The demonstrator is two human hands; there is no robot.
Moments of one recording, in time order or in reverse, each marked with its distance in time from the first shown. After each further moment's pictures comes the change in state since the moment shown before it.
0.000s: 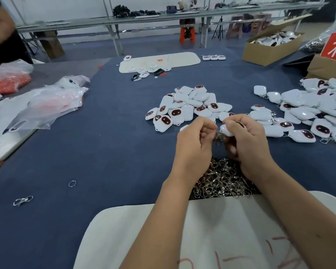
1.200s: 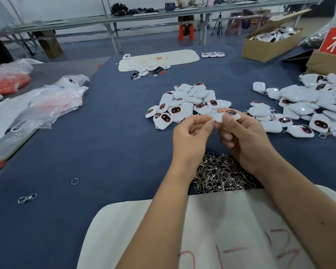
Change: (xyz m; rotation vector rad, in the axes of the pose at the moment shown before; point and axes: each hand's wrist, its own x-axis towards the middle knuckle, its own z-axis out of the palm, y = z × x) left_hand 0.005 0.006 0.003 -0.359 0.110 -0.327; right_hand 0.002 0.000 -0.005 0.326 -0.273 0.031
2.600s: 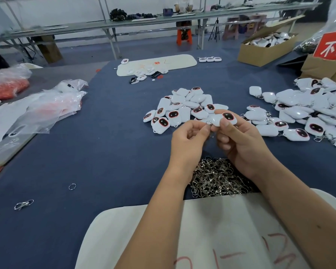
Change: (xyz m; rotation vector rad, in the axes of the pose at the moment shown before) left_hand 0.002 0.000 -0.001 0.031 -0.033 -0.042; right_hand 0.001 0.001 -0.003 0.089 -0.039 0.010
